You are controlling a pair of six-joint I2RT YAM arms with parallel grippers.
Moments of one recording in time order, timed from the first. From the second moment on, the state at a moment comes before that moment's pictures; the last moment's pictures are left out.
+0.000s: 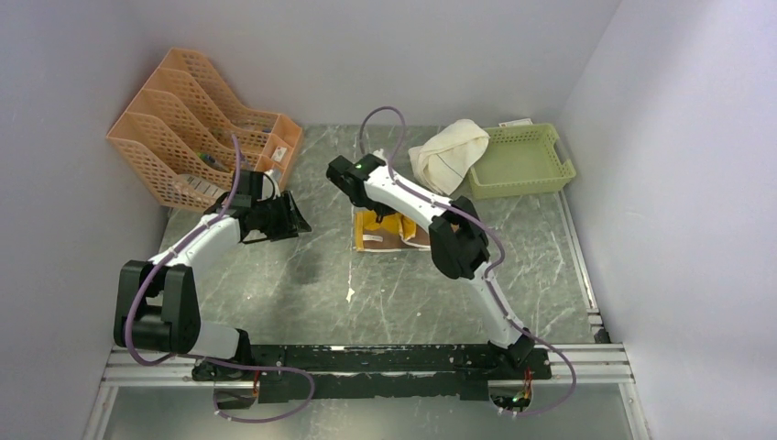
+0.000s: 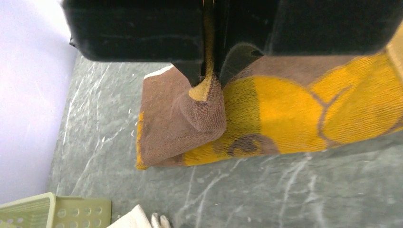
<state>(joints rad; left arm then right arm) -0.13 1.41 0.82 -0.33 0.37 -0.46 0.79 2.34 2.10 -1.30 0.79 0.60</state>
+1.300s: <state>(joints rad) -0.15 1.37 0.82 -0.34 0.35 -0.44 0.83 1.97 1.74 -0.57 0.29 0.55</state>
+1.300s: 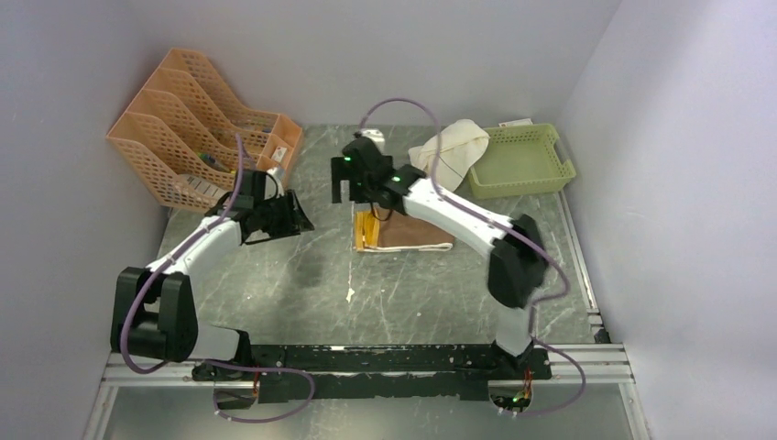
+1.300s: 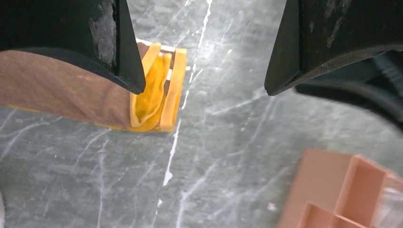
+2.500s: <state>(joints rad) -0.55 1.96 1.32 -0.08 0.38 -0.21 0.33 1.09 0.90 -0.31 0.05 0.43</state>
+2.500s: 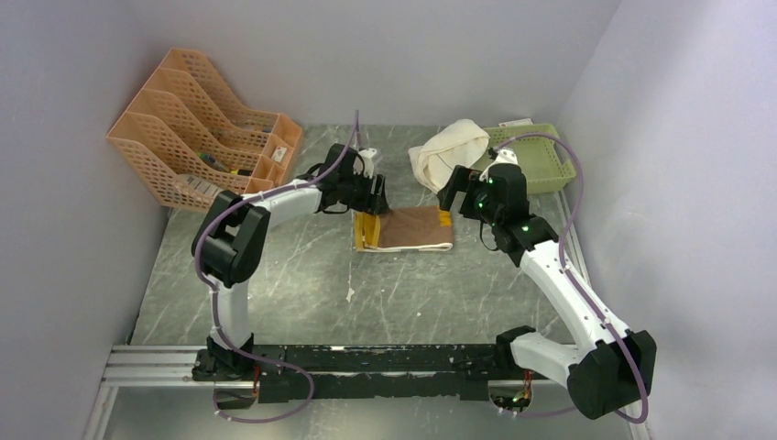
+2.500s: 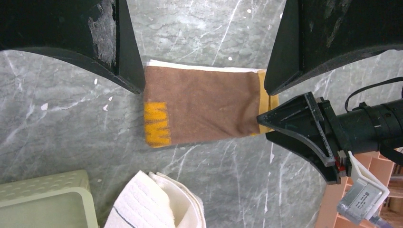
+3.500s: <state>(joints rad) -0.55 1.96 1.28 -0.07 0.32 -0.24 0.30 1.08 0.89 -0.30 0.00 0.40</state>
